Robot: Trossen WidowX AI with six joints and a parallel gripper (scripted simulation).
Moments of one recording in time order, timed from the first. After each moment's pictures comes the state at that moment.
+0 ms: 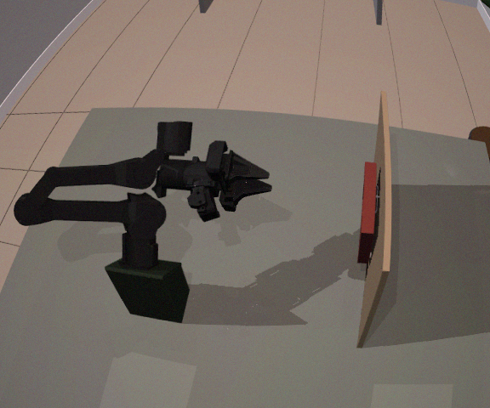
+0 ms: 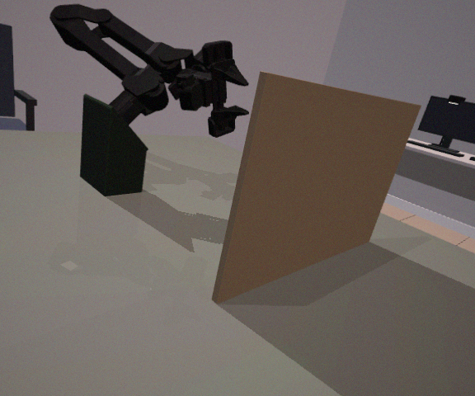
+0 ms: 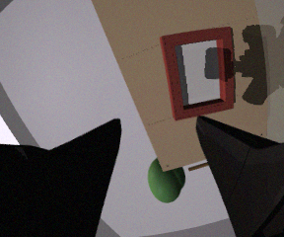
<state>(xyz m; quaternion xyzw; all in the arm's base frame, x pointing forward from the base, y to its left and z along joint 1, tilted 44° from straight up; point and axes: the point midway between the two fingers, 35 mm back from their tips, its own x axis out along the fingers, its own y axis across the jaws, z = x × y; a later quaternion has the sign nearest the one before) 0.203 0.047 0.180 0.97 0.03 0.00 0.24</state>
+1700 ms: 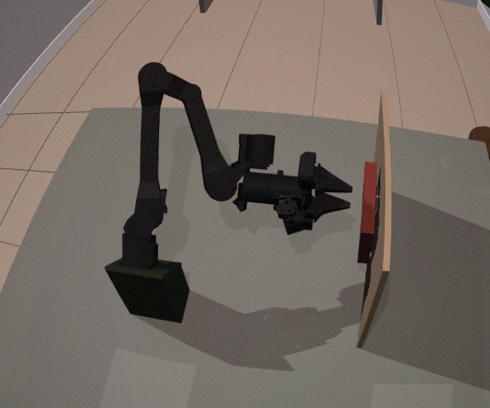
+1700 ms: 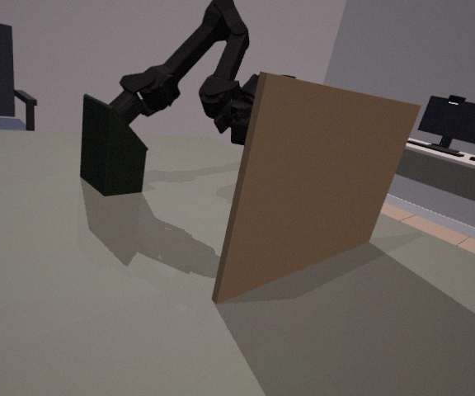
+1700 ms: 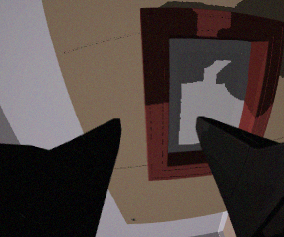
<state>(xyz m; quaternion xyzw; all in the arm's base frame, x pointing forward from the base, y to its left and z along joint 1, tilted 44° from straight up) 0.354 0.094 0.163 0.95 0.03 0.01 0.32</state>
